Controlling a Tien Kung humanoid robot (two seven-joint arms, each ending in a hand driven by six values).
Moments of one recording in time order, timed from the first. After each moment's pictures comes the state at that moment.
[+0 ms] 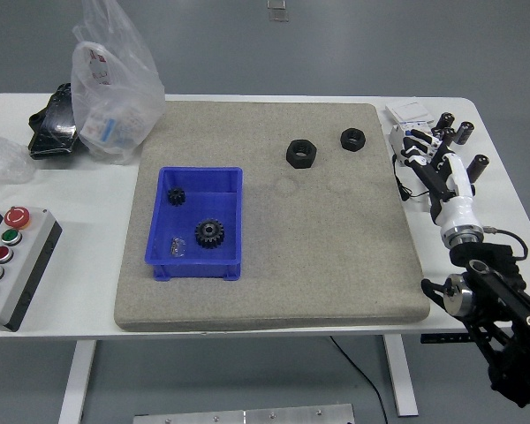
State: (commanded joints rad) left arm -0.02 0.08 -1.78 -0.18 1.97 0.17 0.24; right arm 0.21 -0.27 1.14 1.24 -0.75 -0.38 0.32
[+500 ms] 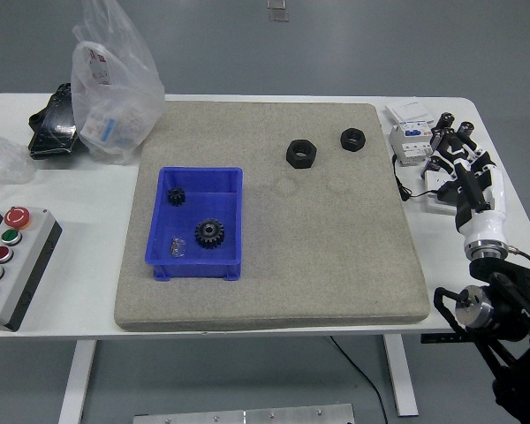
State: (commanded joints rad) left arm -0.01 0.09 -1.64 -0.18 1.86 0.16 0.18; right arm 0.16 -0.27 1.20 1.27 -0.61 -0.38 0.45
